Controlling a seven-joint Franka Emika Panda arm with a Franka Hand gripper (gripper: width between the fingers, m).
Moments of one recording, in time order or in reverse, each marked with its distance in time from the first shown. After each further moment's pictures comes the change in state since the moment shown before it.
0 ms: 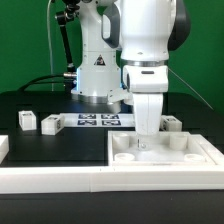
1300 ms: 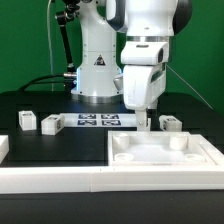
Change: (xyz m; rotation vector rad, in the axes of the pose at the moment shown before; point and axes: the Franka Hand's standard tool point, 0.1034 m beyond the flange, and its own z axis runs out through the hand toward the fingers) arm 0.023 -0.019 -0.030 -0.044 0.019 0.524
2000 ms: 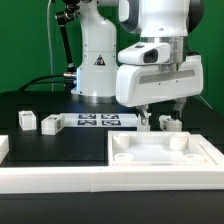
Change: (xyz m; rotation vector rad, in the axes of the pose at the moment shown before) arm 0.016 -0.017 0.003 0.024 0.015 0.517
